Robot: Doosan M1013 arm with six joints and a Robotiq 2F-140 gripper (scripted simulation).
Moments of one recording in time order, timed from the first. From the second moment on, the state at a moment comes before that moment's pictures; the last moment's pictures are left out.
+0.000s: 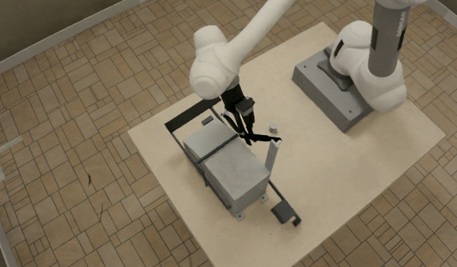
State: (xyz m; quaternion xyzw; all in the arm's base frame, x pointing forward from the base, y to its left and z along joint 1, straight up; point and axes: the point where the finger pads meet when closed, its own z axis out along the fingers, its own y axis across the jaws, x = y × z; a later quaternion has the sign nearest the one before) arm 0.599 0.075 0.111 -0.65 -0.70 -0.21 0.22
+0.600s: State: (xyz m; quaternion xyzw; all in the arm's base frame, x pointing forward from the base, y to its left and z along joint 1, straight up) arm 0.599 0.073 0.109 -0.65 -0.70 -0.21 0.22
